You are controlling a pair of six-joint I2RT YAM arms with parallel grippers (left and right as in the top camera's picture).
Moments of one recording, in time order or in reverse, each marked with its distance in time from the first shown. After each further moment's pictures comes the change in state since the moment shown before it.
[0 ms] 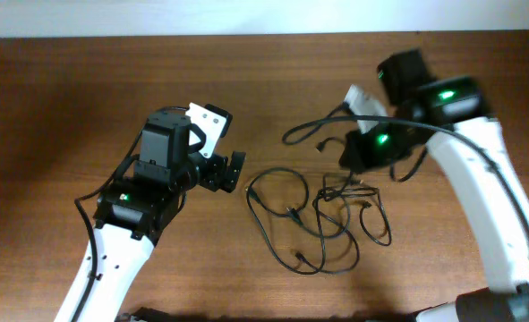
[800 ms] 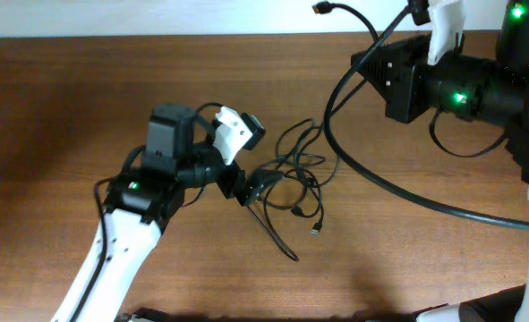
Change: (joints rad) left arm 0.001 0.066 -0.001 0.108 0.563 0.196; right arm 0.000 -0.029 0.648 0.144 -0.127 0.128
